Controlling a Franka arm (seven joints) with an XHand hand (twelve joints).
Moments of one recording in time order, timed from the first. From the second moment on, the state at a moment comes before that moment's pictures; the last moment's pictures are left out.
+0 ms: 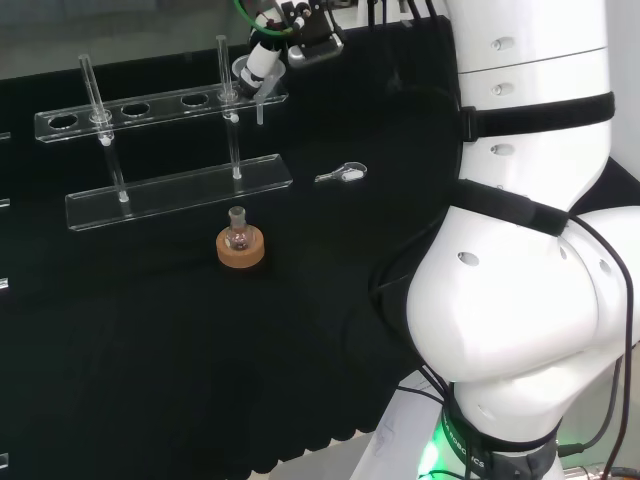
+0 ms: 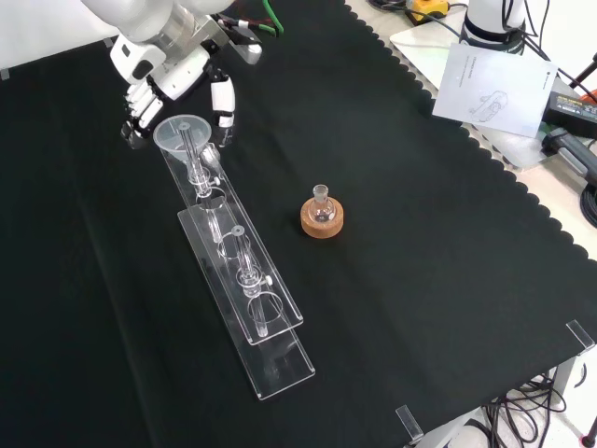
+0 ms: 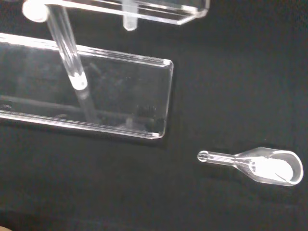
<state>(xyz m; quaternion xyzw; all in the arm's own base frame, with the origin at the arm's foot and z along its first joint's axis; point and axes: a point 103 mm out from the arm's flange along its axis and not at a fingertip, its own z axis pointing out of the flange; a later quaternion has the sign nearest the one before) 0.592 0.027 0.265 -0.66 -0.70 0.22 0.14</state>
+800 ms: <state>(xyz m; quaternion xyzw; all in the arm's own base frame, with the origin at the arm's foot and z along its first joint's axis) 0.592 0.046 0.257 -0.66 -0.70 0.23 0.11</state>
